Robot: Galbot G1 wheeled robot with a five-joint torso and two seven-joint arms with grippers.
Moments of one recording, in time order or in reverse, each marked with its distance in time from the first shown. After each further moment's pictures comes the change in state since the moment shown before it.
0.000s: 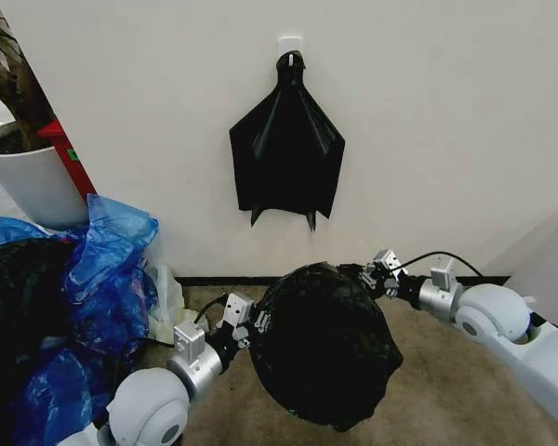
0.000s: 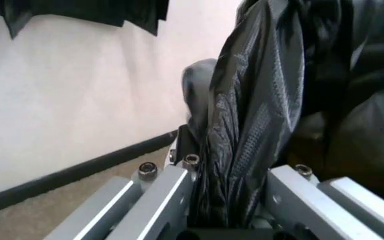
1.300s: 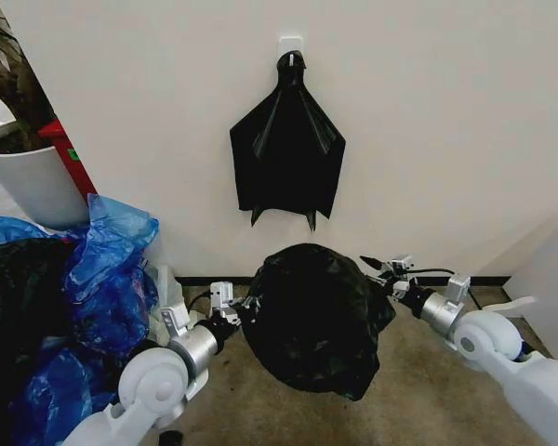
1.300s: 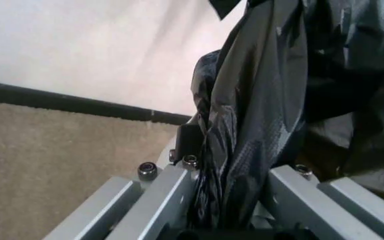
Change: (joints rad) left arm -0.066 -0.071 -0.082 0.148 -0.560 0.038 -0.113; right arm -0.106 0.054 0.069 -0.048 0.325 0.083 0.164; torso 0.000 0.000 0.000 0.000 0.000
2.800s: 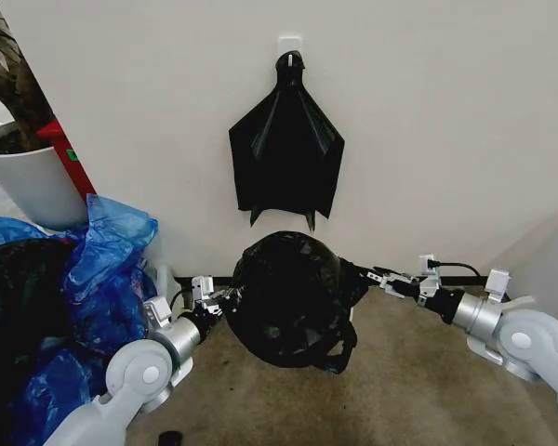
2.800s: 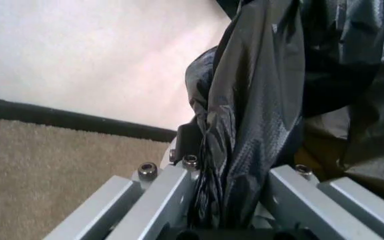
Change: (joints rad) left arm -0.027 0.007 -0.051 0.123 0.022 -0.059 0.068; right arm -0.181 -0.054 0.251 0.245 0.488 -0.338 0.094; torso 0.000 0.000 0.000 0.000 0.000
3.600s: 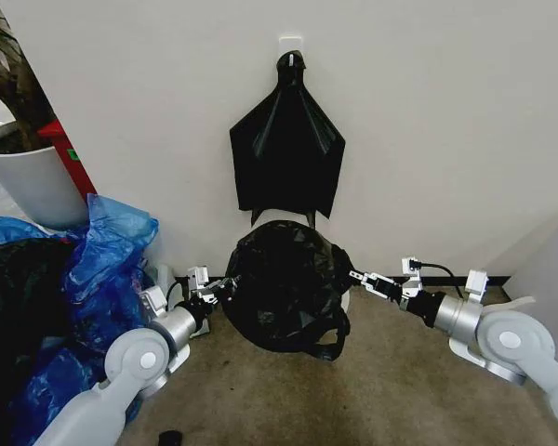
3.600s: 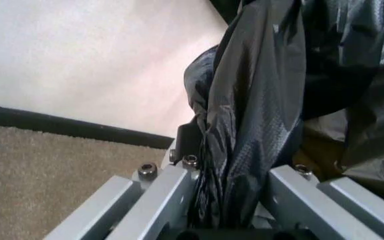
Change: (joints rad) left arm -0.045 0.010 0.003 0.039 -0.050 0.004 0.006; right arm 0.041 0.025 -0.071 0.012 0.107 0.001 0.068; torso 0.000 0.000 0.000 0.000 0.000
